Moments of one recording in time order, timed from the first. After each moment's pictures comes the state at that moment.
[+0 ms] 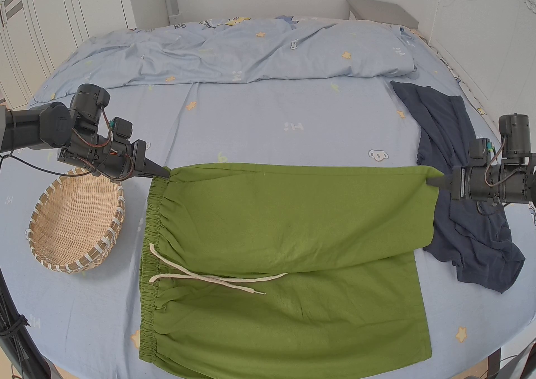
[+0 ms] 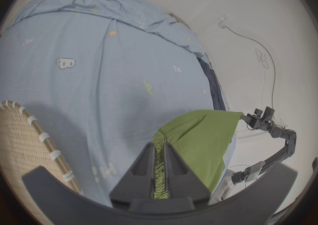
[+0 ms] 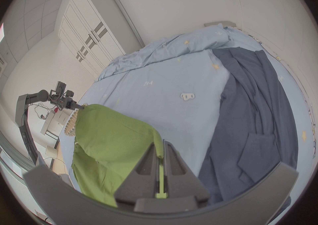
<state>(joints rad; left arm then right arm) -0.02 2.01 -1.63 0.46 -0.62 -0.04 0.05 1.63 -0.92 -0.14 0.43 0.03</state>
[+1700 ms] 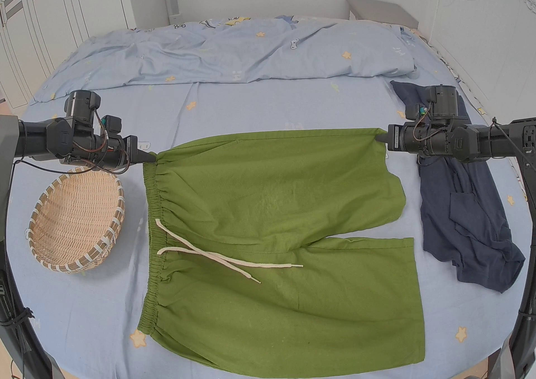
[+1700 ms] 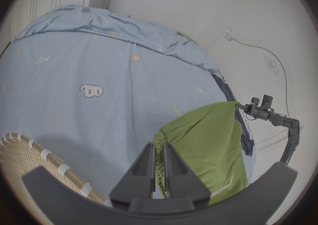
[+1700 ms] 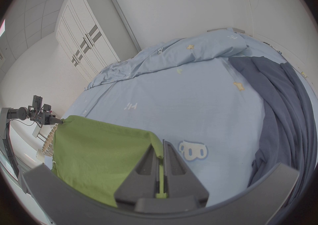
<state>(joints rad) 0.07 2.11 -1.64 0.19 -0.55 -0.04 0.11 2.23 -1.70 -0.08 0.34 0.06</state>
